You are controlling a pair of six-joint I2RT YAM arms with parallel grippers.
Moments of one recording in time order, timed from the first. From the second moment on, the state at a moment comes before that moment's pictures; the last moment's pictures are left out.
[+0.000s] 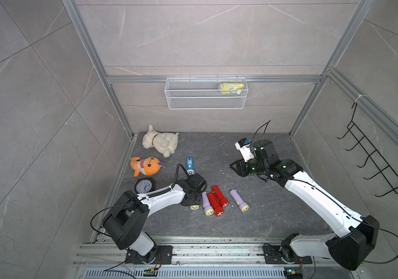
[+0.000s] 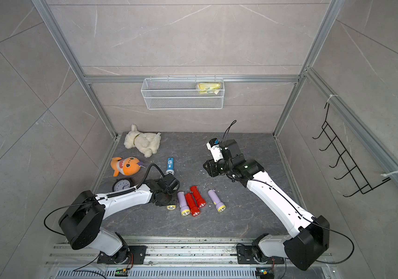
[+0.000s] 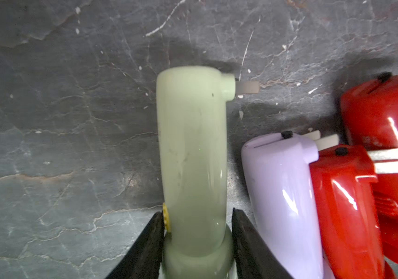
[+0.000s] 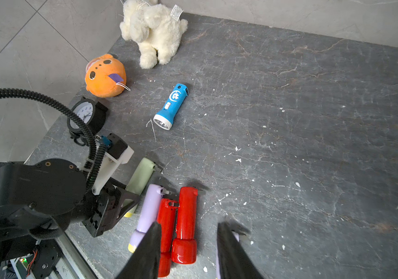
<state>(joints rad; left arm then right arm) -0.77 1.53 0.86 -0.59 -0.09 -0.77 0.53 1.34 1.27 -0.65 -0.21 0.16</state>
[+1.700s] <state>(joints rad) -0.58 1.00 0.75 -0.33 0.19 -0.18 0.53 1.36 1.27 -0.52 -0.36 0.15</state>
